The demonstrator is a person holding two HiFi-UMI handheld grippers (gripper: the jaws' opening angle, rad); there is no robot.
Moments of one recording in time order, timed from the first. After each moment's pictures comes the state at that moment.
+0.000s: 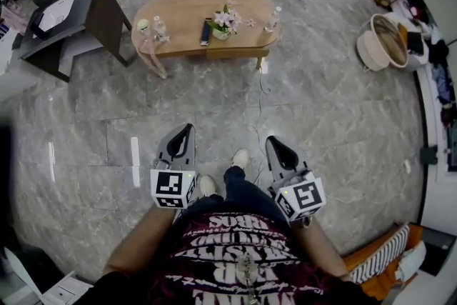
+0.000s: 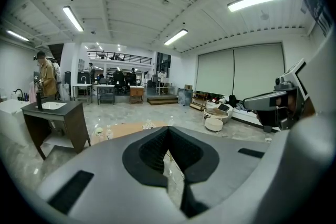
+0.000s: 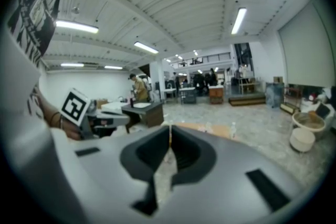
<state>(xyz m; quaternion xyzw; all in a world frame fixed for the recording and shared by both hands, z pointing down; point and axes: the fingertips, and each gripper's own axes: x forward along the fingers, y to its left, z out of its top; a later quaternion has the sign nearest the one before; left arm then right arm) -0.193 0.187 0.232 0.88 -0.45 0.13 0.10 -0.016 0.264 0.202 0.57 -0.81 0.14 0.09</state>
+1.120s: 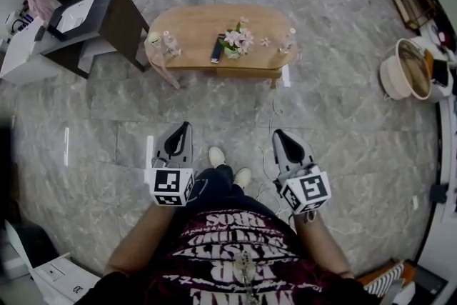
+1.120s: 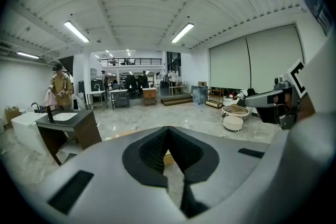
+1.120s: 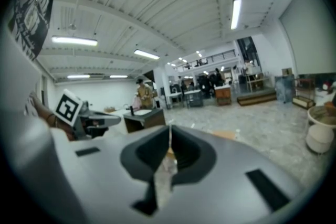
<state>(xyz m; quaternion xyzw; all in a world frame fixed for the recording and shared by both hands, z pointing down) -0.129 0.100 0.214 0.84 -0.52 0.16 0.07 0.089 0.144 0.208 0.53 -0.84 0.15 0.05</state>
